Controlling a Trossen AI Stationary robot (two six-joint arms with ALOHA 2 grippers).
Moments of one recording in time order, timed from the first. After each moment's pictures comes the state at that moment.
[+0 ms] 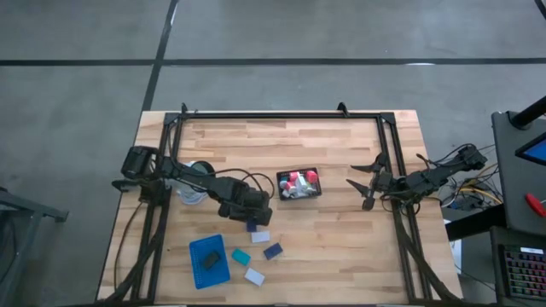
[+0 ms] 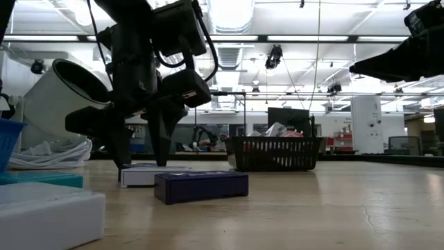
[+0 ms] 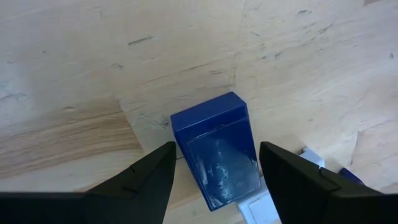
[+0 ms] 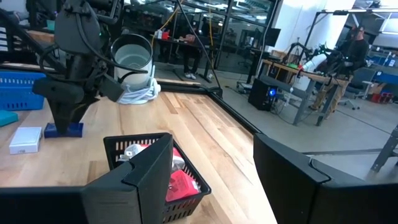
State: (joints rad) left arm -0.15 1.84 1.05 -0.52 0.20 -1.46; right arm 0.46 0.08 0.01 0.06 0.81 -0.16
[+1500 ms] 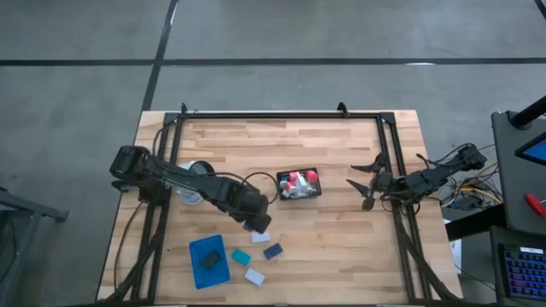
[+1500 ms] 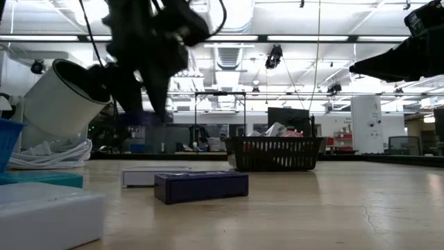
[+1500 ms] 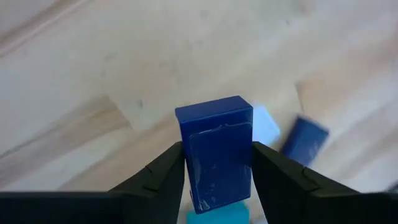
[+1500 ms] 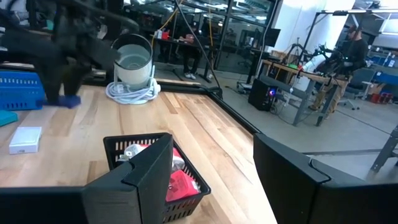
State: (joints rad) left arm -0.21 1.75 1.21 -0.75 0.07 -1.26; right arm 0.46 0.08 0.01 0.06 0.81 -0.16
